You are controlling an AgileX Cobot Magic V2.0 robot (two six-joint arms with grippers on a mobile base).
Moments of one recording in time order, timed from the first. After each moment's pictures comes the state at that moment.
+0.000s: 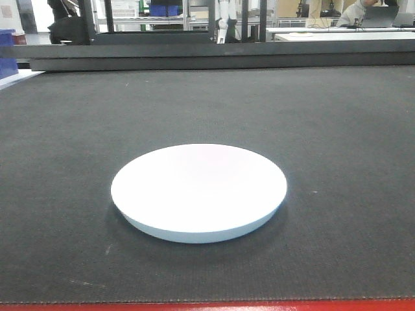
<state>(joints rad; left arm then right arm) -0.02 -0.01 0.03 -0.13 0.05 0.16 0.05 -0.01 -0.06 0.00 -0.36 0.06</state>
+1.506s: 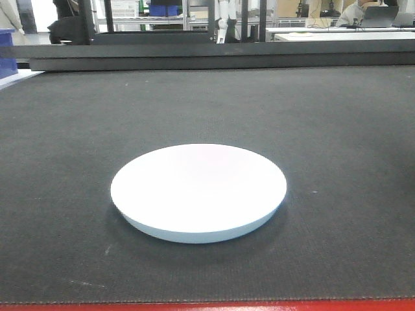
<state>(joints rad) -0.02 -0.01 0.03 -0.13 0.05 0.16 0.11 1.08 -0.83 0.08 0.75 0.11</state>
